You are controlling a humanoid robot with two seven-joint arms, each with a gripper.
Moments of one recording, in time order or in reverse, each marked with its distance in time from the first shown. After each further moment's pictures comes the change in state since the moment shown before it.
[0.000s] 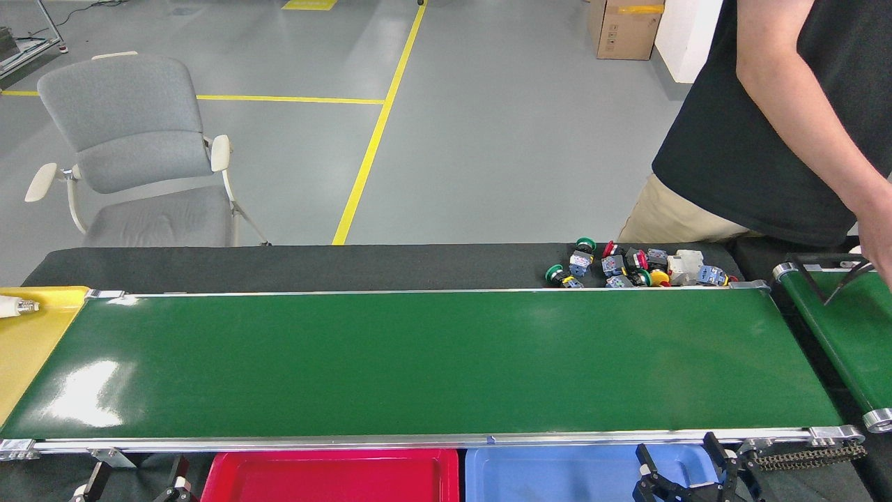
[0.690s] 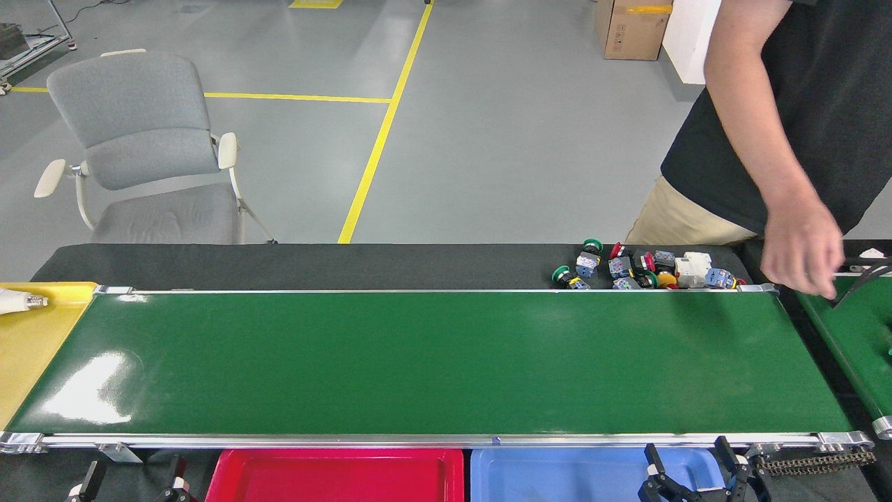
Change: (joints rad) left arm -0.034 0.023 -0.005 0.014 -0.034 0.007 0.099; right arm 0.022 0.017 -0.001 0.000 0.007 0.078 0.033
